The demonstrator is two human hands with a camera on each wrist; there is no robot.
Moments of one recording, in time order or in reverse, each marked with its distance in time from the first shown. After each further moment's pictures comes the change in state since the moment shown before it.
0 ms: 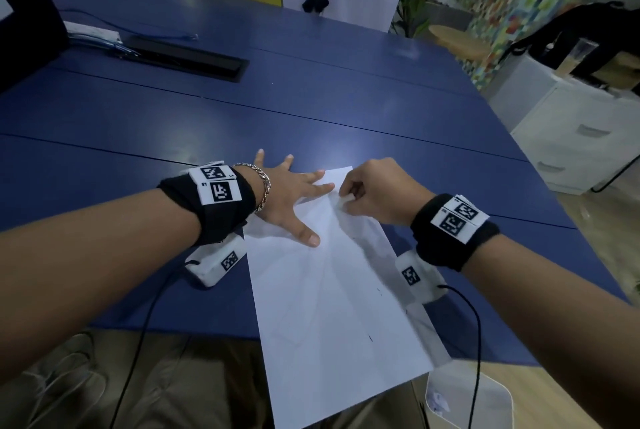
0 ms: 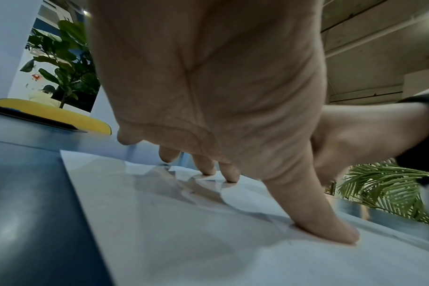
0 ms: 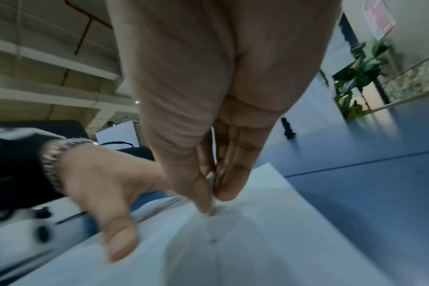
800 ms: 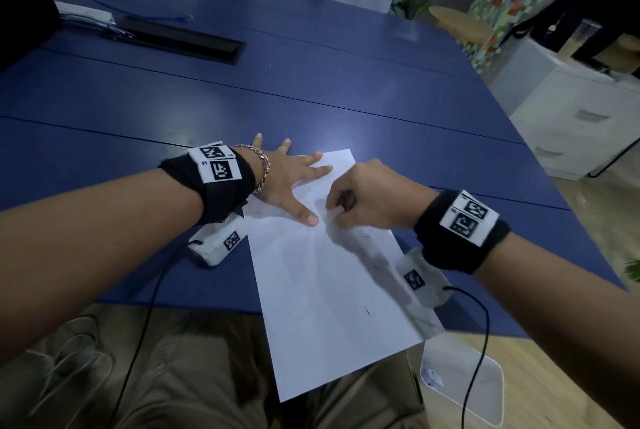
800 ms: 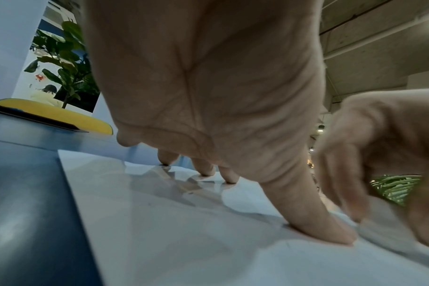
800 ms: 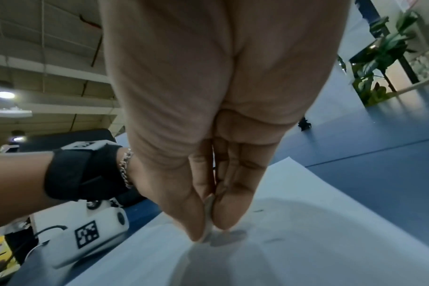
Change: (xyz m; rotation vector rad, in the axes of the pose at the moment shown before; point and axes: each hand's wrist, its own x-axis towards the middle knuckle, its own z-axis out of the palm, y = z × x) left_hand -0.003 0.001 0.000 -0.006 -0.025 -0.018; right_hand -0.029 -0.021 0.004 0.013 -0.175 -0.073
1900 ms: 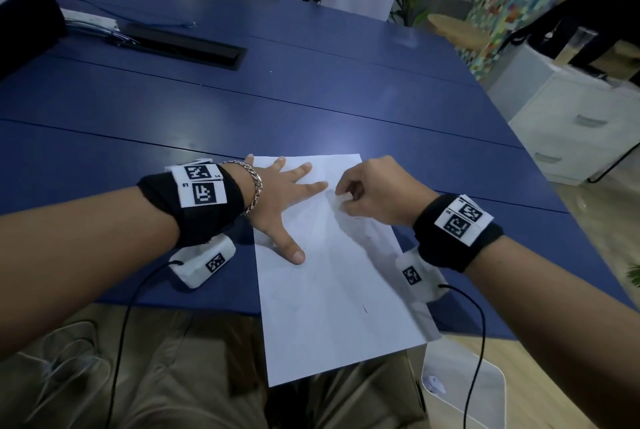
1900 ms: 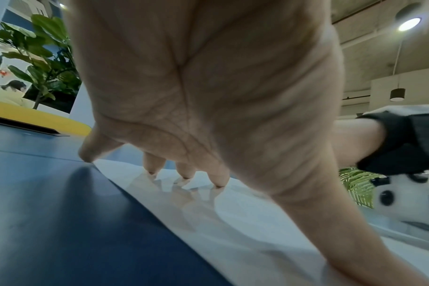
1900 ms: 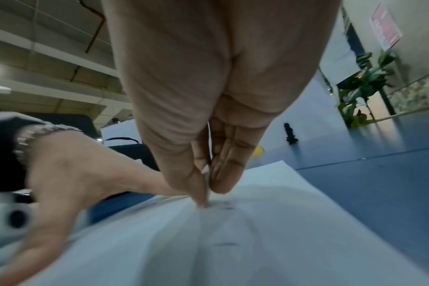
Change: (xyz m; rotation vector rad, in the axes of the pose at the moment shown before) left_hand -0.031 0.010 0.012 0.050 -0.072 -0.035; right_hand 0.002 0.012 0.002 0.012 0.156 0.023
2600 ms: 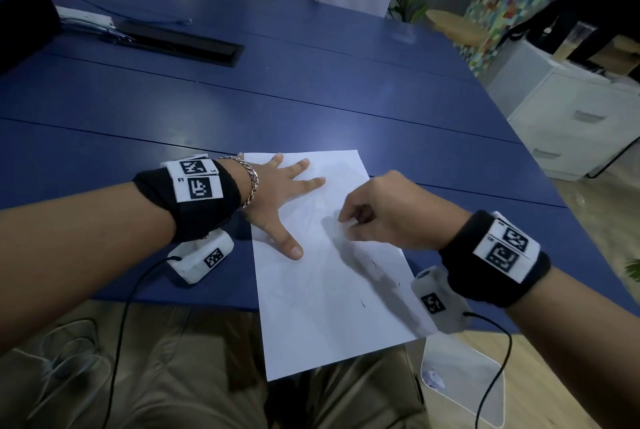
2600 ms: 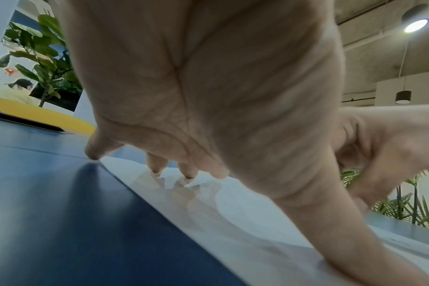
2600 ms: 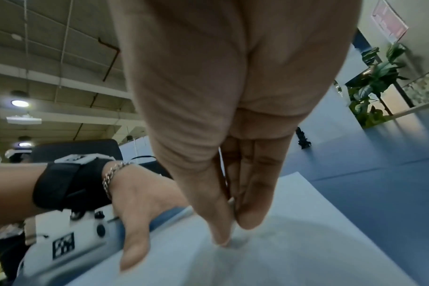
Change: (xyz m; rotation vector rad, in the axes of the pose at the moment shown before) left_hand 0.003 -0.002 0.002 -0.010 -0.003 0.006; right_hand -0.041 -0.006 -0.004 0.009 -0.112 -0.059
